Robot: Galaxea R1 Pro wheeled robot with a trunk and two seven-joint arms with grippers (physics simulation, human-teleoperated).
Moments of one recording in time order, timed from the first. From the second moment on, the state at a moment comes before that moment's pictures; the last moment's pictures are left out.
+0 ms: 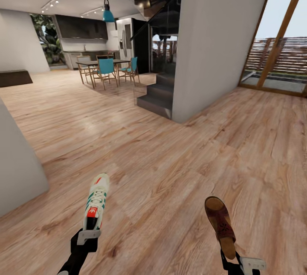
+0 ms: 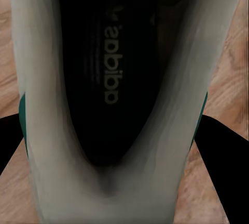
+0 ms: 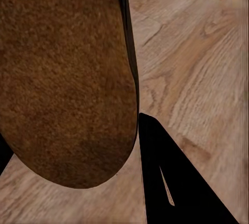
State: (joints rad) left arm -0.35 0.04 0.20 -0.42 -0.12 -0.46 -0.09; right arm -0.21 -0.08 -0.34 -0.40 0.15 -0.62 0.11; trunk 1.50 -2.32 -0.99
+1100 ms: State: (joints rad) left arm -0.35 0.04 0.20 -0.42 -0.12 -0.46 -0.09; right arm -0.21 -0.05 -0.34 -0.41 0.15 -0.62 0.11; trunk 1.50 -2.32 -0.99
